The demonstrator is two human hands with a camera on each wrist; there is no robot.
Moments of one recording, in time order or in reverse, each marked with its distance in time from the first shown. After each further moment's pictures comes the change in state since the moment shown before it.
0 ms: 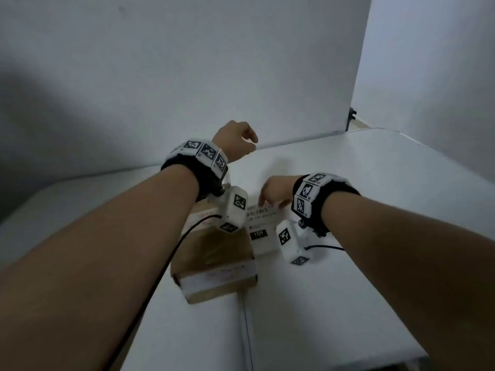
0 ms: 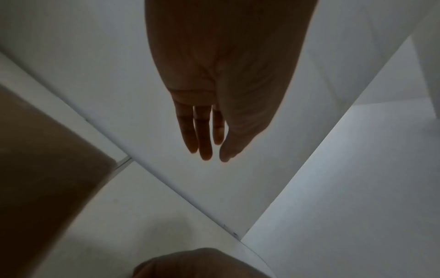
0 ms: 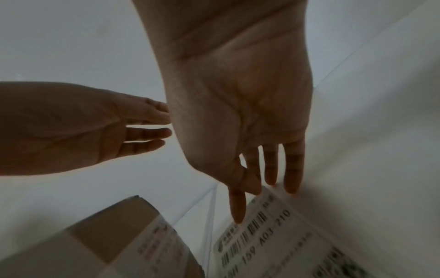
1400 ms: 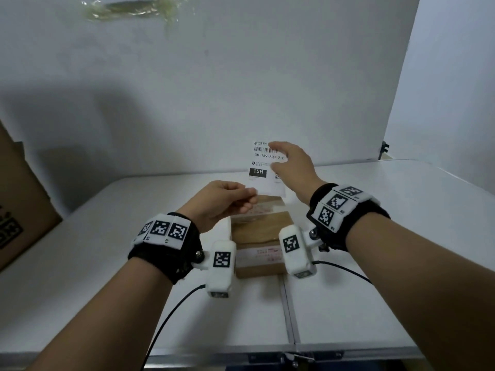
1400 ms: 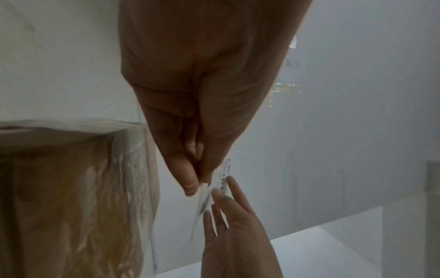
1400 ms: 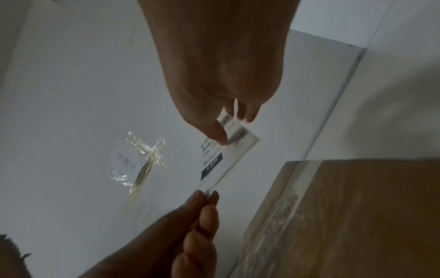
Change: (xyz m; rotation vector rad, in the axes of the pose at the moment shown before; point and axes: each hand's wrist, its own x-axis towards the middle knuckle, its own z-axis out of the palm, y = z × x) left_hand -0.185 -0.055 -0.045 -0.979 -0.066 -0.308; right_hand -0.069 -0.084 0.011 0.566 0.630 -0.425
